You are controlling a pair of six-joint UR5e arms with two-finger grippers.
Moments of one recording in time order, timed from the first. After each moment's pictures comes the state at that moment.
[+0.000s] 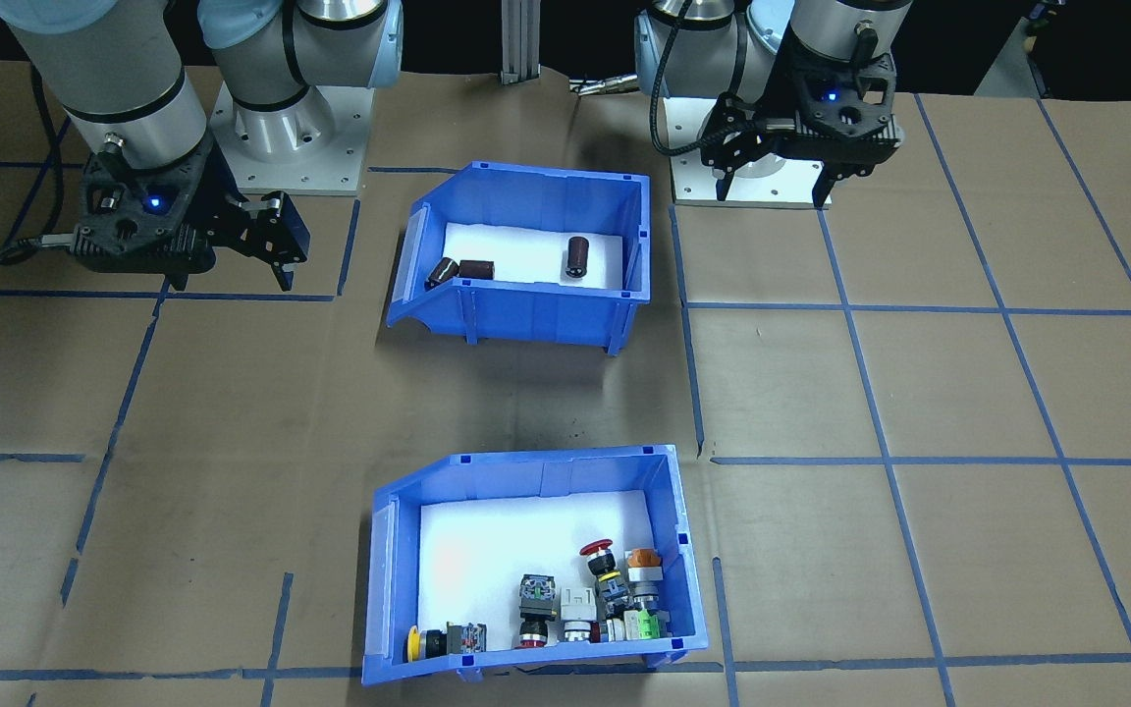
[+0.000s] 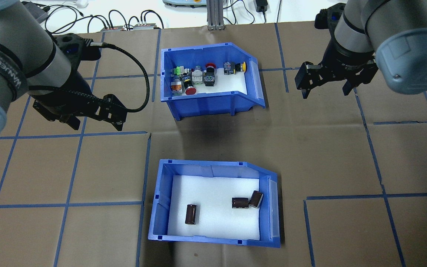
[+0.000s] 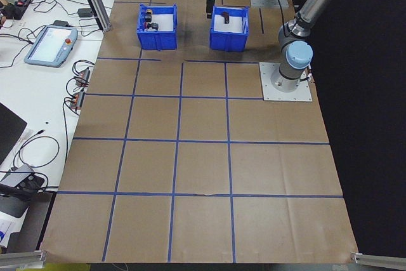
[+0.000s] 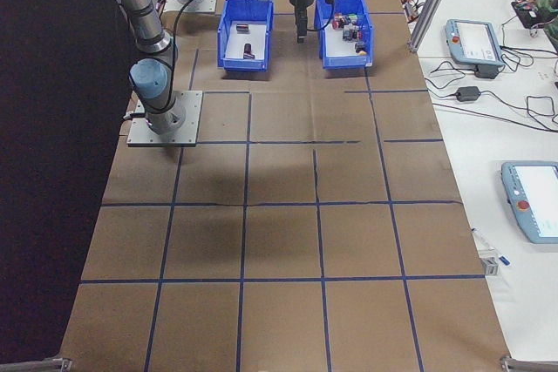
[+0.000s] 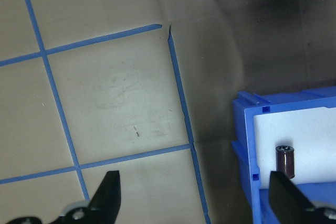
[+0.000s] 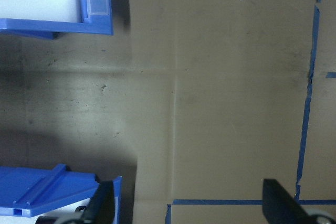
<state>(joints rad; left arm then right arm) -1.58 -1.38 -1.76 -1.57 1.58 -0.06 1.57 -1.56 1.67 -1.69 -1.58 -0.04</state>
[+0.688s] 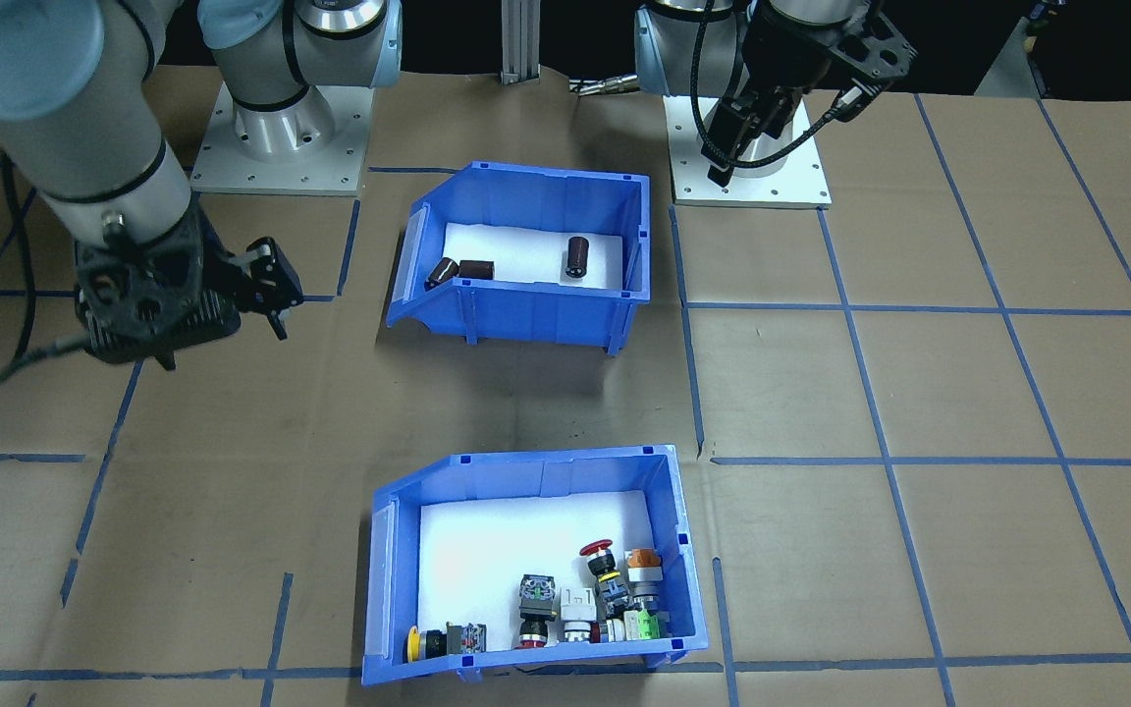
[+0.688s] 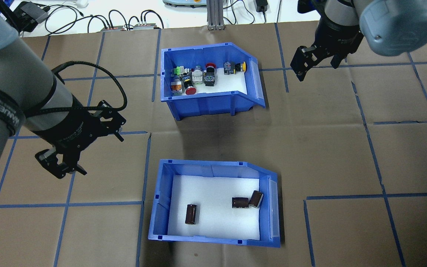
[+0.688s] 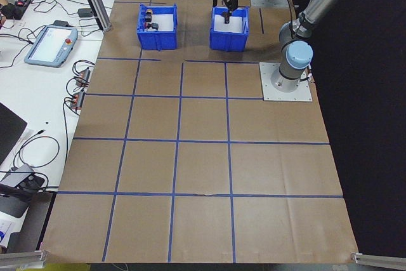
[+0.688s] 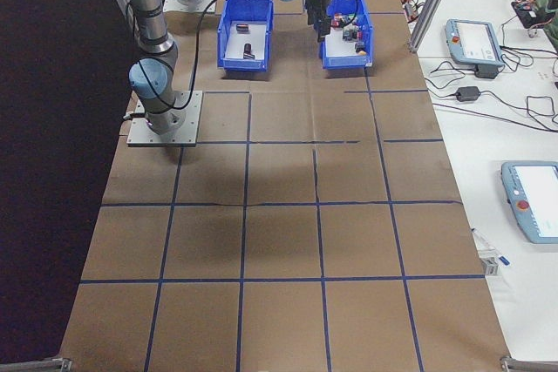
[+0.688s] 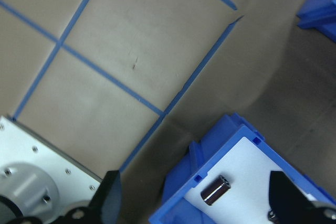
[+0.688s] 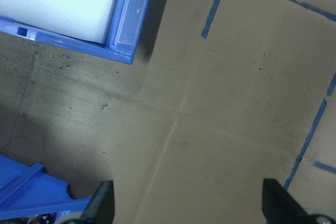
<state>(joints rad) -1.61 -1.24 -1.88 -1.62 1.56 -0.98 1.58 -1.37 1.47 -1.69 -1.58 -0.43</state>
